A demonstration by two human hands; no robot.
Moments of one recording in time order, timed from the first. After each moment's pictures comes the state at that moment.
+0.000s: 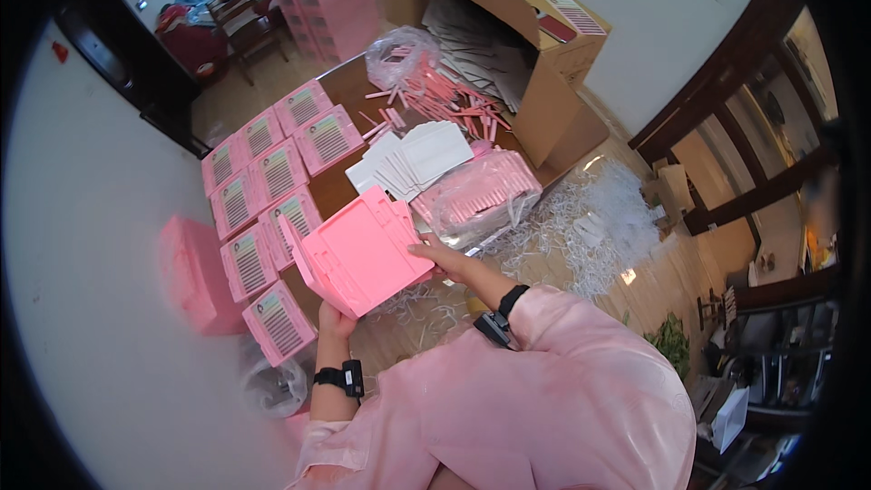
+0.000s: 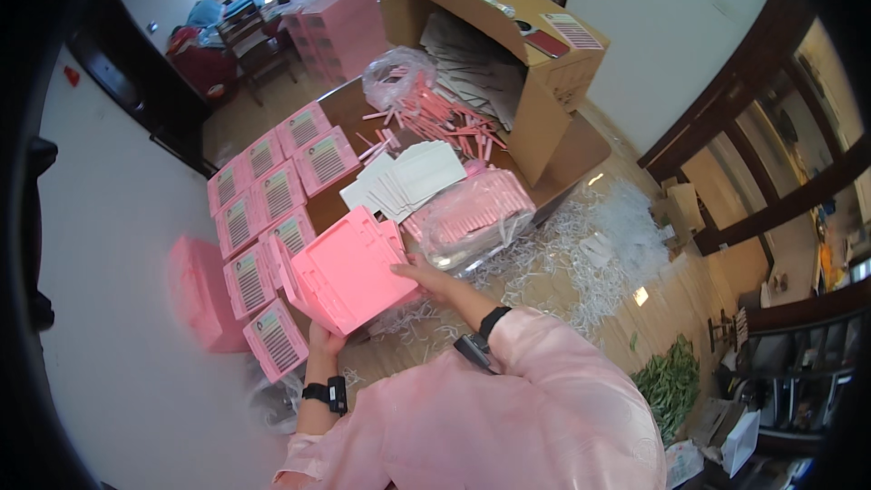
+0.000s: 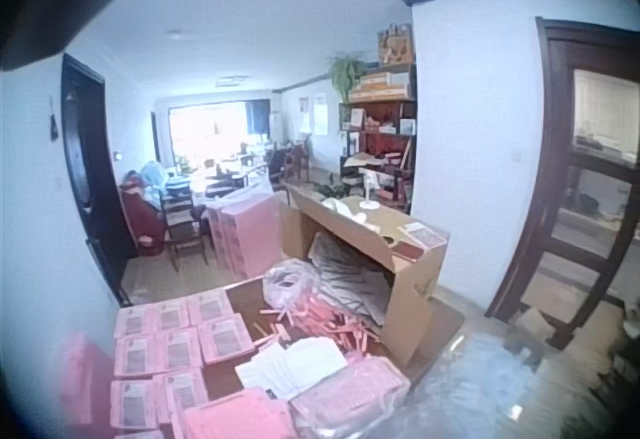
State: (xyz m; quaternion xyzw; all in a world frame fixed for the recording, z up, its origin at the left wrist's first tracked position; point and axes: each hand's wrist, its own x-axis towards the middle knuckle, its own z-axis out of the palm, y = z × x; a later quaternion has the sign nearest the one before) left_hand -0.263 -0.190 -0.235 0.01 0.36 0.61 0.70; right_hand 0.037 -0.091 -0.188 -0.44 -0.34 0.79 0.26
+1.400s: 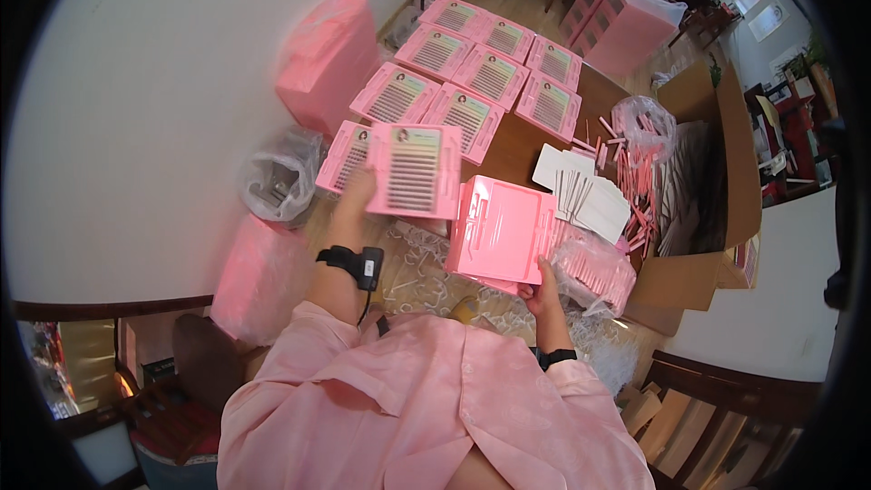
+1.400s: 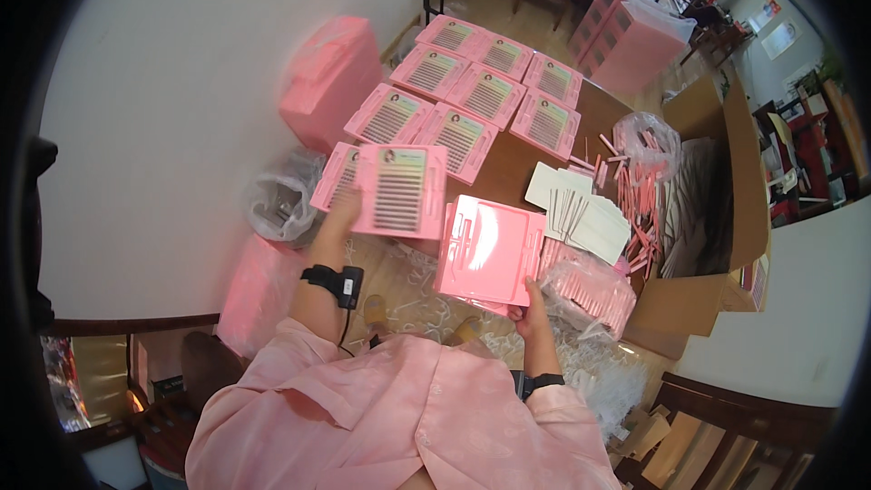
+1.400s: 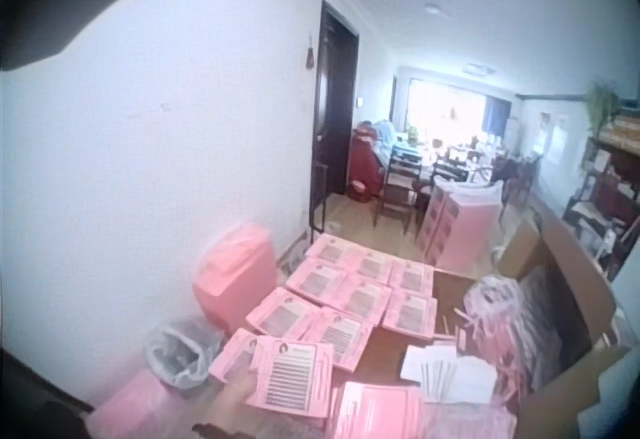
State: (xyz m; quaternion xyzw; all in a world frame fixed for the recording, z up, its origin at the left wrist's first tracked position) left_hand -0.394 -0.257 -0.246 0.21 0.90 0.34 0.18; right_hand 0.055 -0.081 -0.228 -0.45 -0.25 0.84 0.15
